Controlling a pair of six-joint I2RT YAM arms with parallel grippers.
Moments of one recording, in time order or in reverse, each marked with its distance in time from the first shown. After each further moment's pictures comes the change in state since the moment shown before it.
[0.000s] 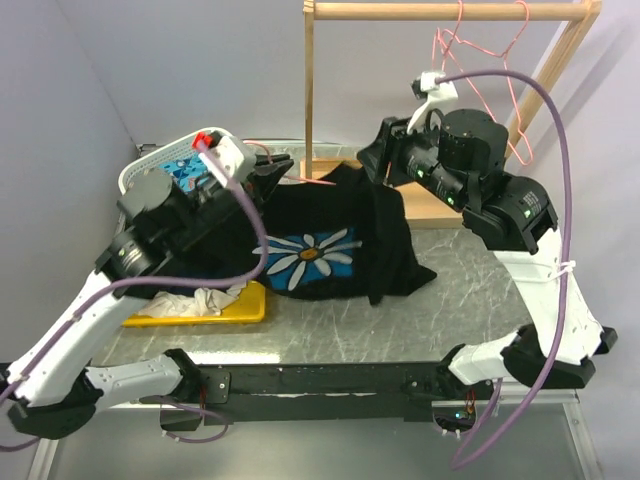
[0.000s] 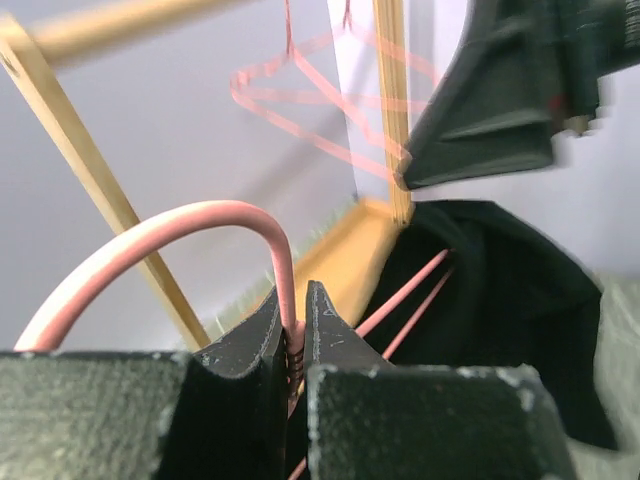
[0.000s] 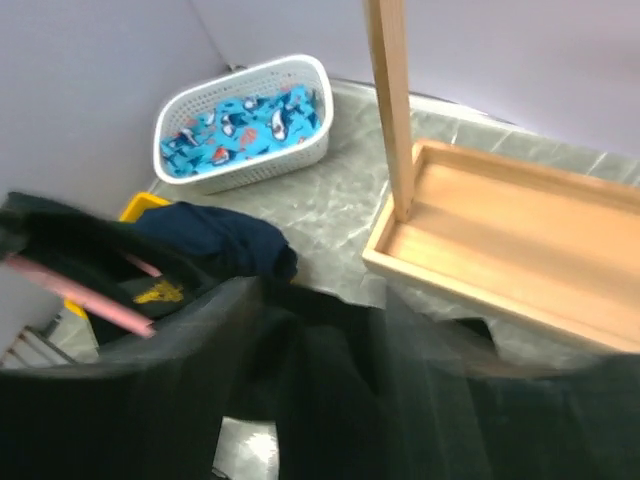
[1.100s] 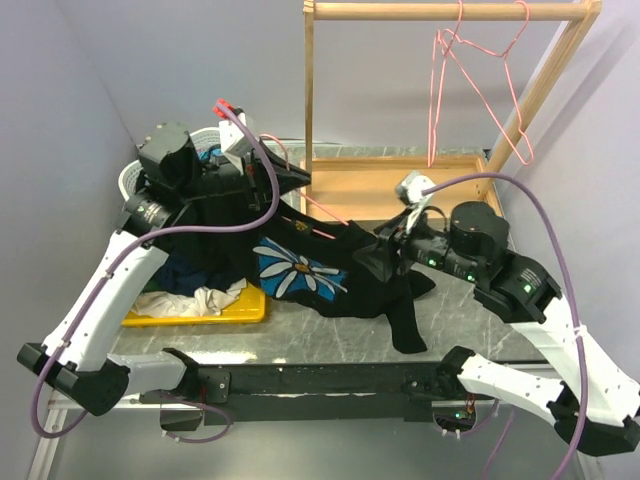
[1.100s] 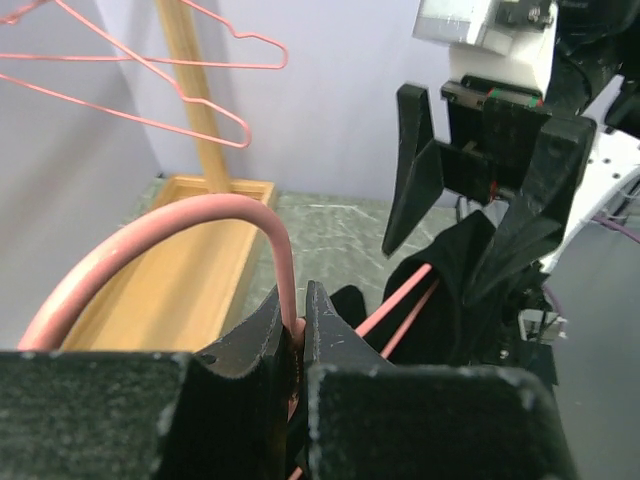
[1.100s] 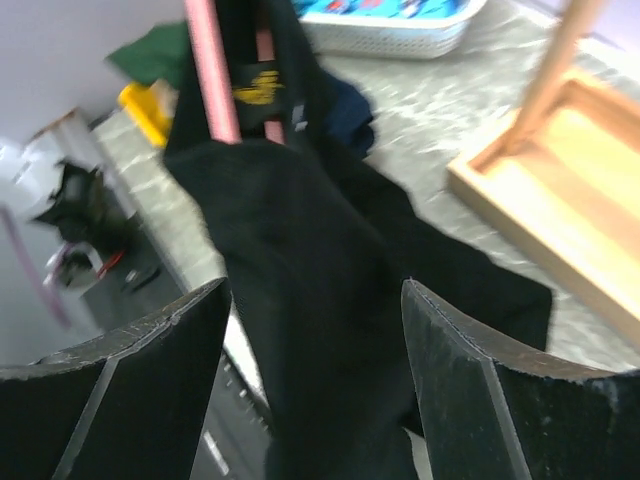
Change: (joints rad) left arm 0.312 0.189 0.098 -0.040 0.805 -0.198; right arm 0.008 -0.496 -0.790 0.247 -0.365 -0.181
